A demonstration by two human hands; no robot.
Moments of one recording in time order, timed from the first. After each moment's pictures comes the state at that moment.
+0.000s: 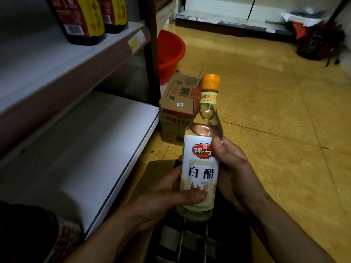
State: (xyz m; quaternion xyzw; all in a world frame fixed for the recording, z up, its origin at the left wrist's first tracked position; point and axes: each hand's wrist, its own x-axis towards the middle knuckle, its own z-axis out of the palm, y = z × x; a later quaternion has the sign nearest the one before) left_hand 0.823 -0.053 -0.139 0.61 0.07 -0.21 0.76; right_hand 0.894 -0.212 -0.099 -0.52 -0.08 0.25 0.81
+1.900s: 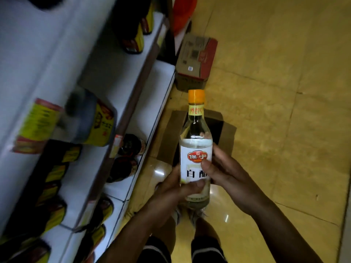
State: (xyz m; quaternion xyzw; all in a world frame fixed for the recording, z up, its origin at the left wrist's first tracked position) left_hand 0.633 -0.089 0.234 0.52 0.29 -0.27 0.75; right_hand 0.723 -0.253 0.256 -0.67 -0.04 0.42 0.61
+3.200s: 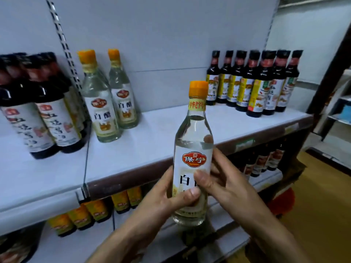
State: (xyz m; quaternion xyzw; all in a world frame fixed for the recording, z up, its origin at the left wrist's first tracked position) left_hand 0.486 -0.003 0.701 0.63 0.25 0.27 0.68; right_hand 0.656 -0.077 0.723 -0.54 -0.56 0.34 0.53
